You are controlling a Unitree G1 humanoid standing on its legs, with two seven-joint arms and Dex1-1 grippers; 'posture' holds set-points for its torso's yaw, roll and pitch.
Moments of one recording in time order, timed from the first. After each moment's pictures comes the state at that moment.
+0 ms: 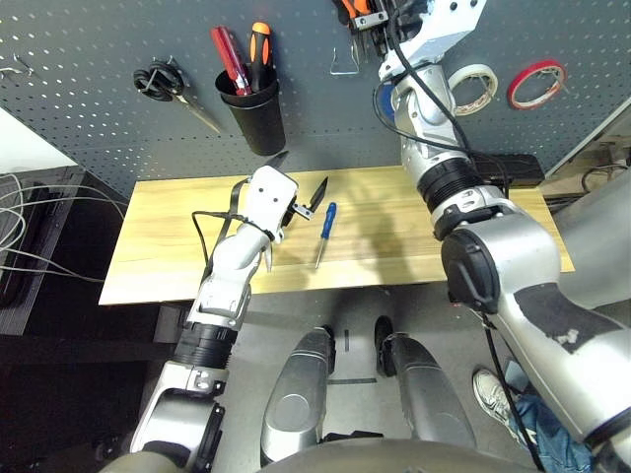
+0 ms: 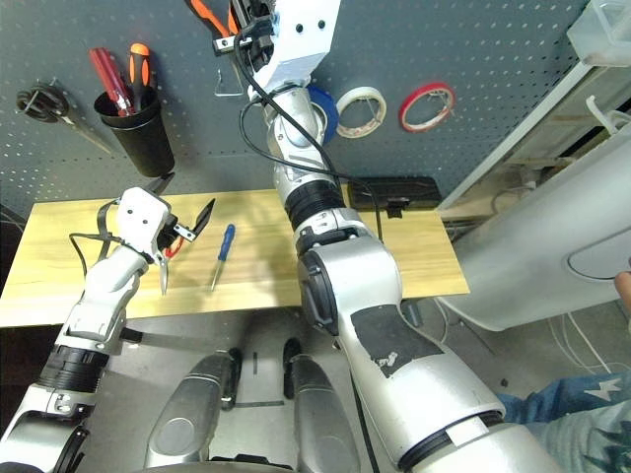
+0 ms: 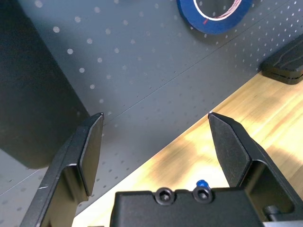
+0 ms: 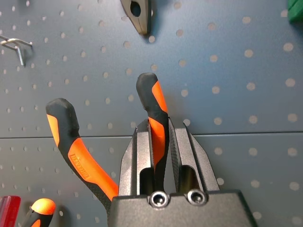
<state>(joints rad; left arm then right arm) -0.34 0.29 -0.06 0.11 0.07 -0.10 -0.27 -1.38 0.01 -0.15 1.19 0.11 -0.73 0.20</state>
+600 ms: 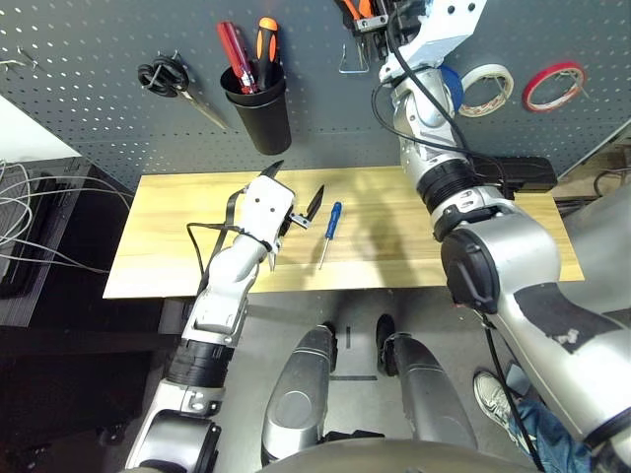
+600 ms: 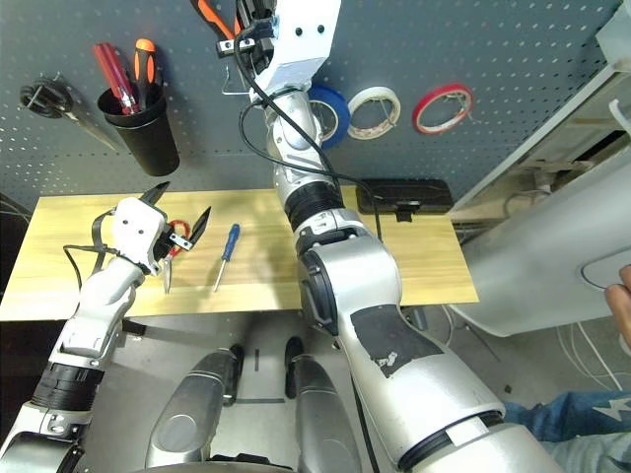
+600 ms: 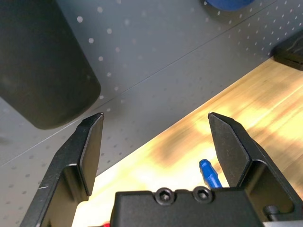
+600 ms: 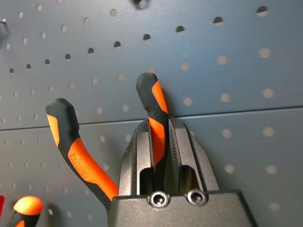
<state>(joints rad) -0.25 0.29 -0.06 0.00 0.08 -0.04 -0.25 -1.40 0.02 -0.16 1.21 0.10 -0.74 0.16</state>
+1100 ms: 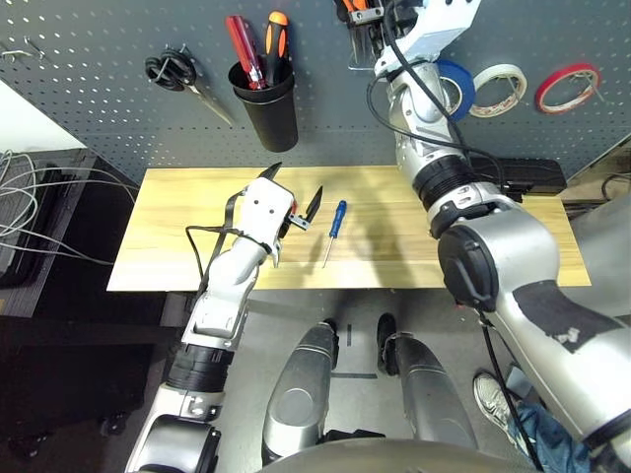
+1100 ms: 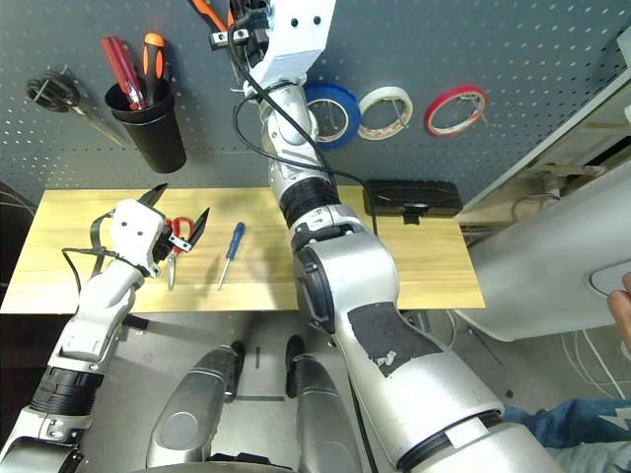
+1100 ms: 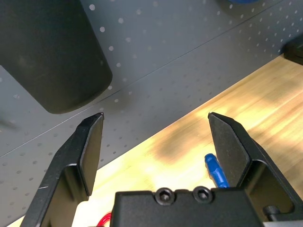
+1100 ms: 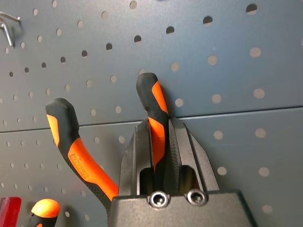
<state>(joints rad) -0.25 0.29 -0.06 -0.01 0.08 -0.03 -0.24 -1.41 0.03 -0.17 1.22 0.10 -0.74 0.16</state>
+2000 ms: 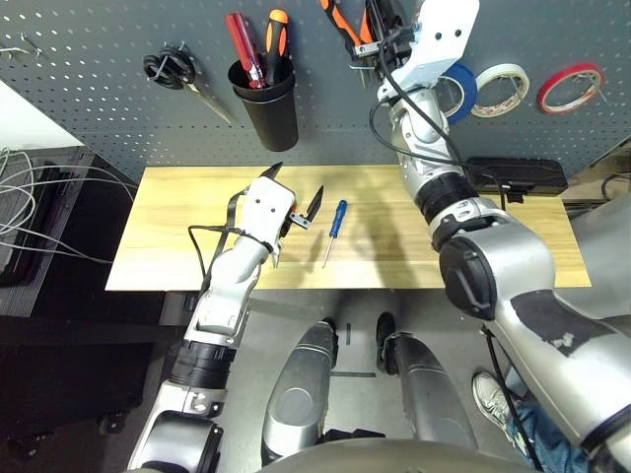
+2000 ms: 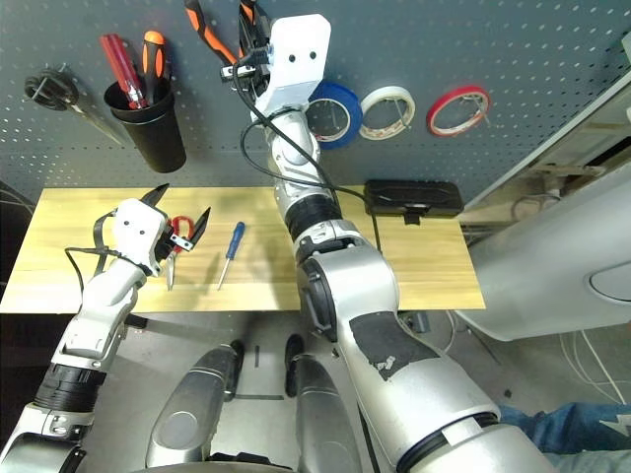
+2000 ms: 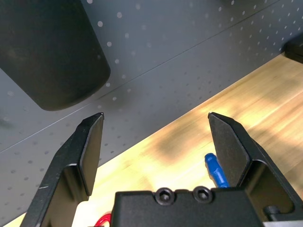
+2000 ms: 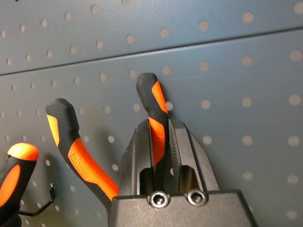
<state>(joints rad) -0.27 0.28 -0.06 0.04 0.08 -0.06 -0.25 -1.31 0.03 -0.17 1.22 0.03 -0.74 0.09</state>
